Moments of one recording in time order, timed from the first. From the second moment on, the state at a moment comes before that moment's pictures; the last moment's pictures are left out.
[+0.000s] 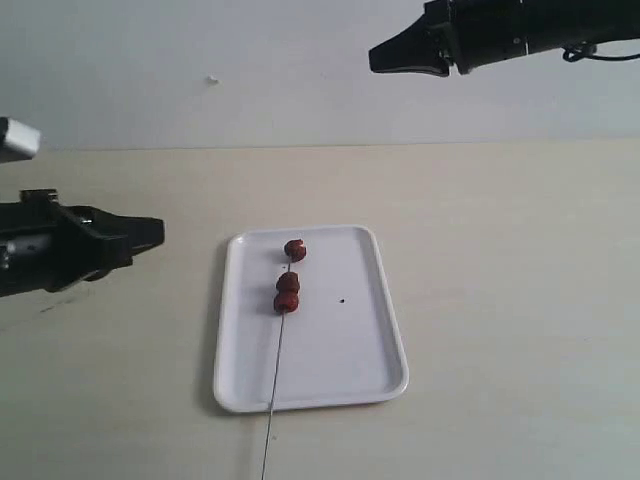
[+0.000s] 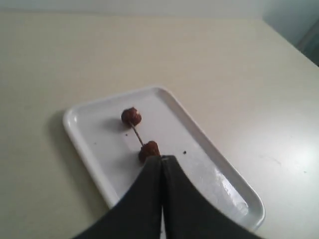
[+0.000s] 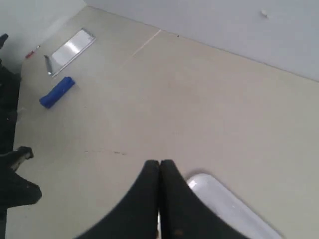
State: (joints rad) left arm -0.21 1.41 -0.50 1.07 -0.62 -1.15; right arm -0.08 2.11 -1.77 1.29 1.18 -1.07
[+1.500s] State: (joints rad) left arm -0.21 0.17 0.00 0.29 -0.07 -0.73; right arm 0.30 0.11 -0.16 1.07 -0.15 -0.70
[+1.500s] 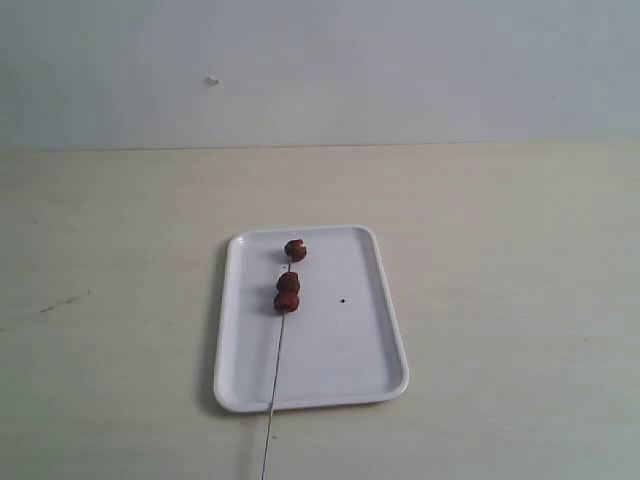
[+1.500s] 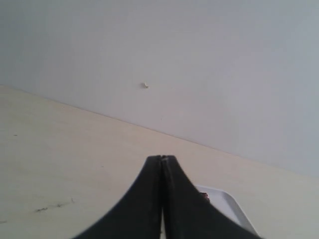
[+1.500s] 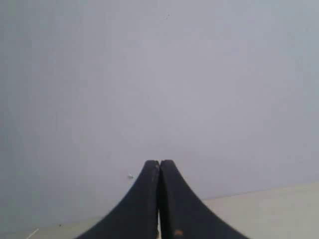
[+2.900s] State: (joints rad) left arm -0.21 0.17 0.00 0.29 -0.07 -0.73; right arm -0.10 0.06 0.00 -0.08 0.16 0.31
